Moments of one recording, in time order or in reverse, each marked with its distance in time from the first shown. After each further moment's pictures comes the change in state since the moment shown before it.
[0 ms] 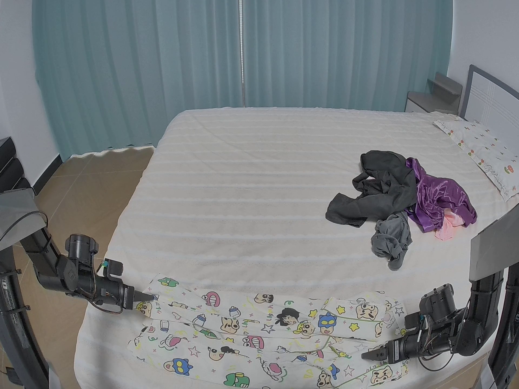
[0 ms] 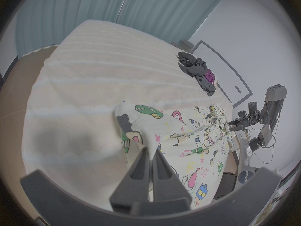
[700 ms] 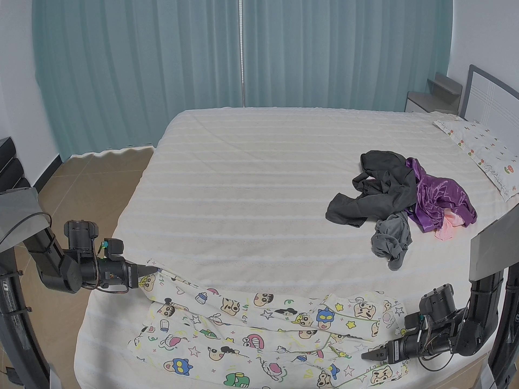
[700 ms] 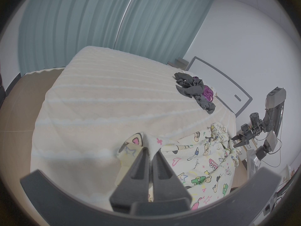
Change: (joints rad) left arm -0.043 -0.006 0.009 -0.333 -0.007 -0.167; right arm 0.002 0.000 0.000 0.001 0.000 0.000
